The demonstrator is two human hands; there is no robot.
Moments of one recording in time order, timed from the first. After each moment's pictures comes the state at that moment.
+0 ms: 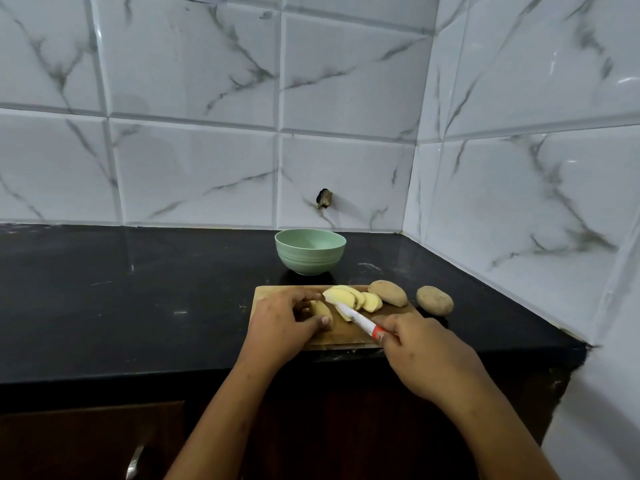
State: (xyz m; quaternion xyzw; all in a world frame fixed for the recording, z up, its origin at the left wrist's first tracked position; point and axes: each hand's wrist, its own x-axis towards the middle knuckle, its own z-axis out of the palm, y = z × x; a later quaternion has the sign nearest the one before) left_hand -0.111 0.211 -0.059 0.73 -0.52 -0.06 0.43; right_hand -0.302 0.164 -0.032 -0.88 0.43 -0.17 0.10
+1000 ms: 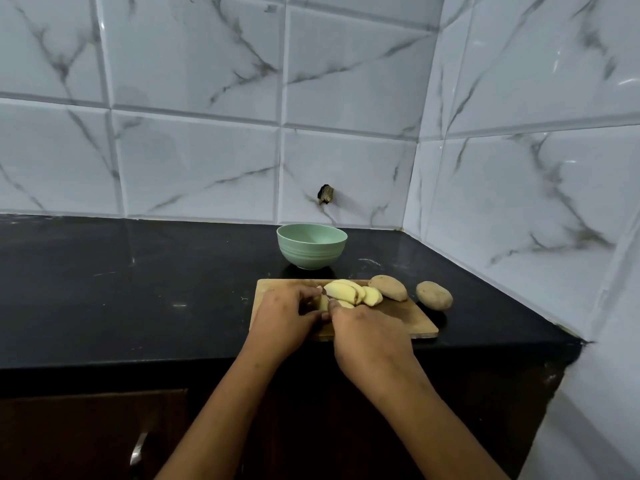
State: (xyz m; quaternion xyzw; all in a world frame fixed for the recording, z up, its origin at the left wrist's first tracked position) left_hand -0.112 0.210 -0.061 0.72 -0.54 -0.04 0.42; right_hand -0.245 0.183 -0.037 -0.91 0.40 -0.10 -0.08
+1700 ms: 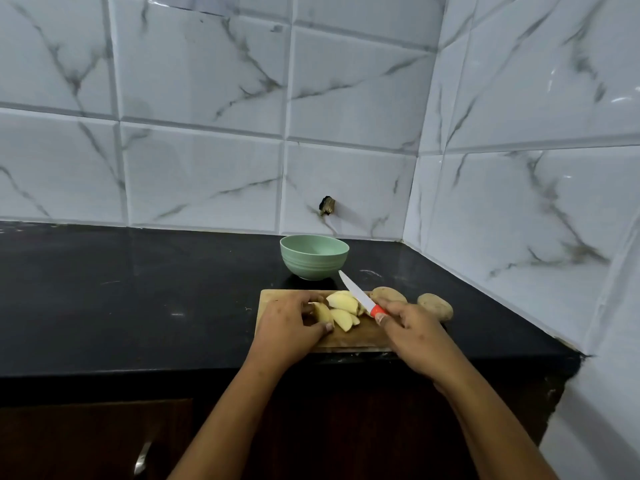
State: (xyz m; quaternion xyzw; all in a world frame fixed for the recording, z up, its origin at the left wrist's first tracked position) left_hand -0.112 0.212 -0.059 0.74 -0.53 -0.04 0.42; right_hand -0.287 0.136 -0.039 -0.84 0.38 -0.28 0.27
